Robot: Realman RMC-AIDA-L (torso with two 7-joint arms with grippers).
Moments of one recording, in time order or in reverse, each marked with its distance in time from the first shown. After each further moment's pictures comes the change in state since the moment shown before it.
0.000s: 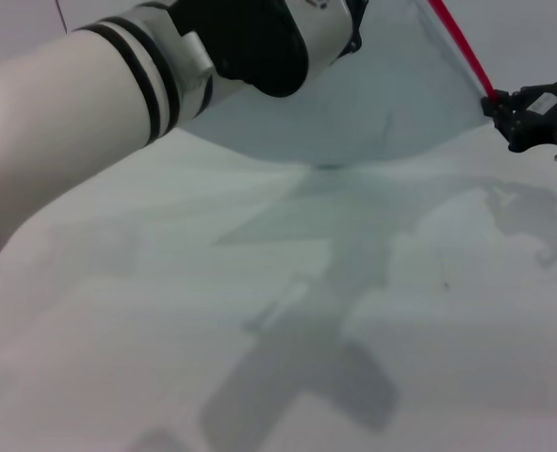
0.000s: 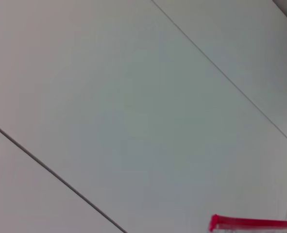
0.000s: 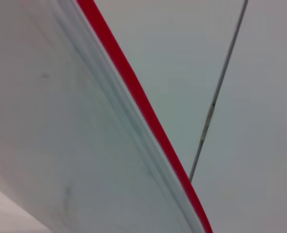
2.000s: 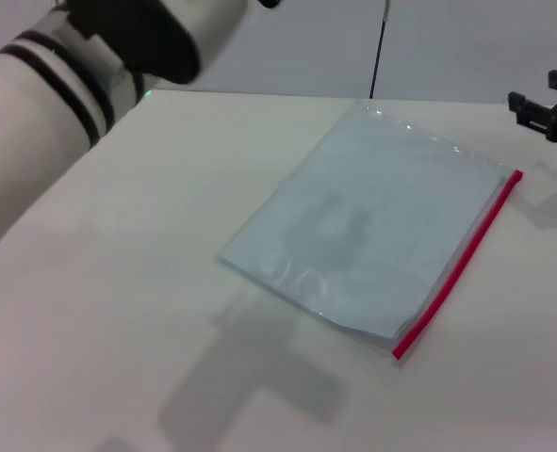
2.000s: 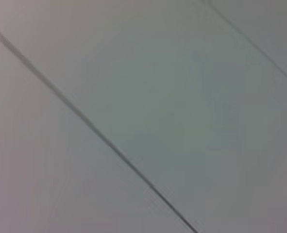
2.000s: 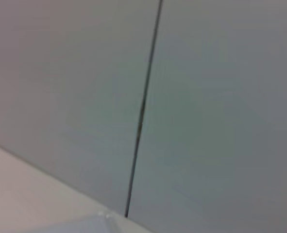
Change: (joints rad) left arm 0.128 -0.003 -0.014 0.078 -0.039 0.377 0.012; right arm -0.025 0.019 0.157 0.027 0.038 -0.029 -0.080
